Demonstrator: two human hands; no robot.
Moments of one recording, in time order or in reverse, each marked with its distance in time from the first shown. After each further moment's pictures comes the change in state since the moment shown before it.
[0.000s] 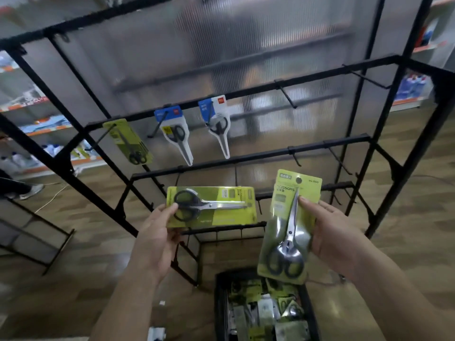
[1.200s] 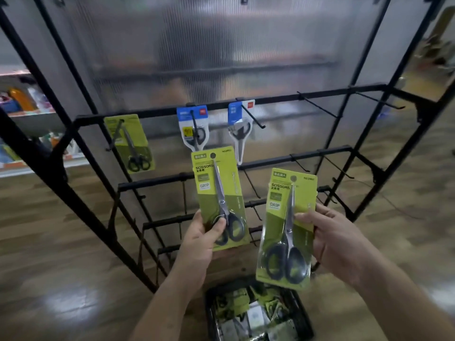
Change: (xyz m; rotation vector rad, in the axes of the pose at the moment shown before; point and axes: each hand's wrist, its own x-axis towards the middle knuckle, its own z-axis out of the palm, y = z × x) left_hand 0.100 0.000 -0.108 0.049 -0.484 -0.015; right_hand -0.011 0.071 0.190 -0.034 0.113 -0.157
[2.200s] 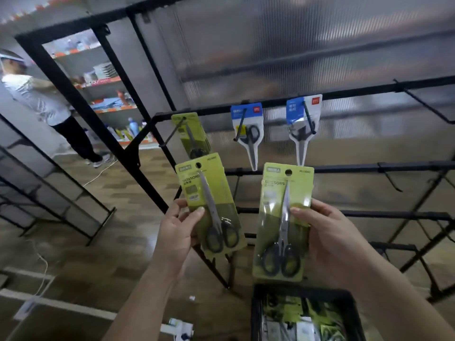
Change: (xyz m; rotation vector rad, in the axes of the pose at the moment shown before) left_hand -0.015 0.044 -0.009 0.135 0.565 0.165; right_hand 0.092 -0.016 0.006 -0.060 -0.364 0.199
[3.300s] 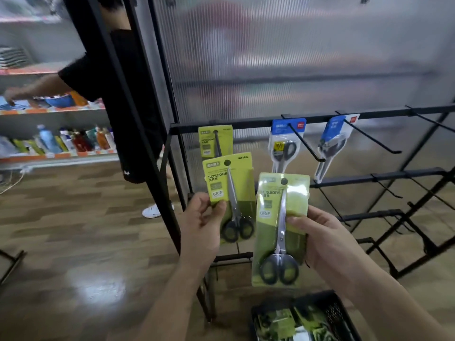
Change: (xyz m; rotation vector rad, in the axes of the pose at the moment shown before) left_hand 0.183 -0.008 -0.103 -0.079 -0.311 0.340; right_hand 0.090 0.061 0.201 -0.031 0.203 -0.169
